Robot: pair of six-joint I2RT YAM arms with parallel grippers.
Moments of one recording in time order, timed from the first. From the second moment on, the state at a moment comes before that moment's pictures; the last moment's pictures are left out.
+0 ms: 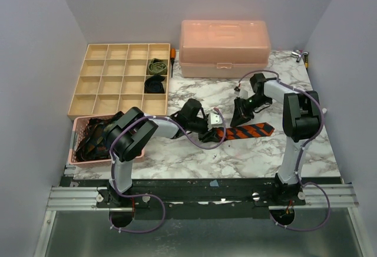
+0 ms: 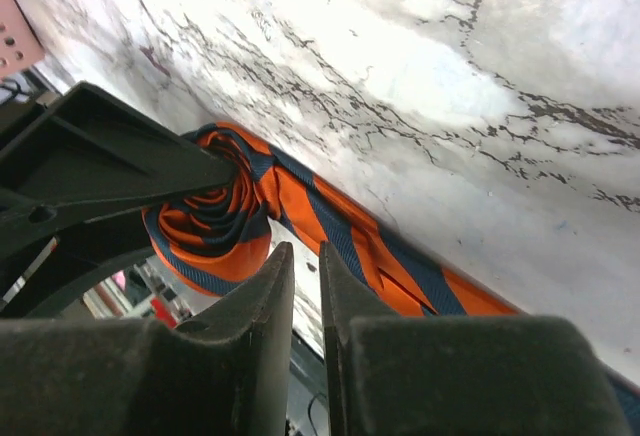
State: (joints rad) left arm -0.75 1.93 0.94 0.39 0.75 0.39; right arm 0.14 2.06 1.39 -0.96 -0.74 -0.11
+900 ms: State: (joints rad) left arm -0.74 1.92 0.94 0.37 0.75 0.32; right arm 0.15 1.68 0.88 -0.43 -0.91 0.32
